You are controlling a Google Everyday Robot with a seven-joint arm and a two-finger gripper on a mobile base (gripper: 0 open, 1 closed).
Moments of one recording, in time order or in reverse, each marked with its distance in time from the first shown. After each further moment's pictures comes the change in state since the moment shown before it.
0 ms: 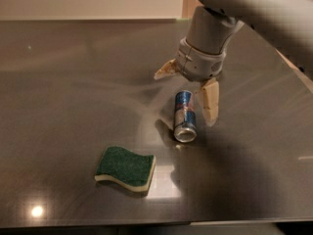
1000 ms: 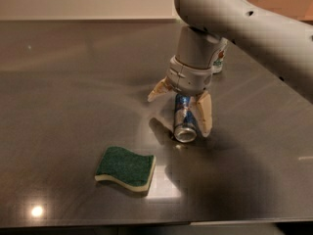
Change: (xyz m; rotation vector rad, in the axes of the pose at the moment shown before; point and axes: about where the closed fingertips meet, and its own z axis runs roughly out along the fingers) arm -0.015 0.013 0.035 -0.104 -0.041 -0.148
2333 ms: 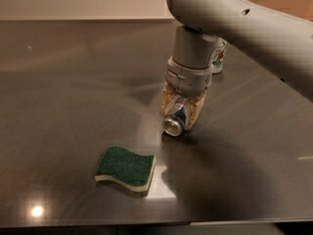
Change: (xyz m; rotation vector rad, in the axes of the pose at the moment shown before) arm -0.005 0.007 -0.008 -0.033 0.065 -0.106
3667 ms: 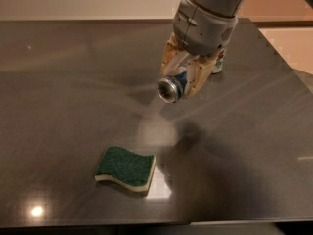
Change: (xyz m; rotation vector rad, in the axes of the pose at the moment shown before) arm -0.030 -0.008 -0.110 0.198 -0.018 0.186
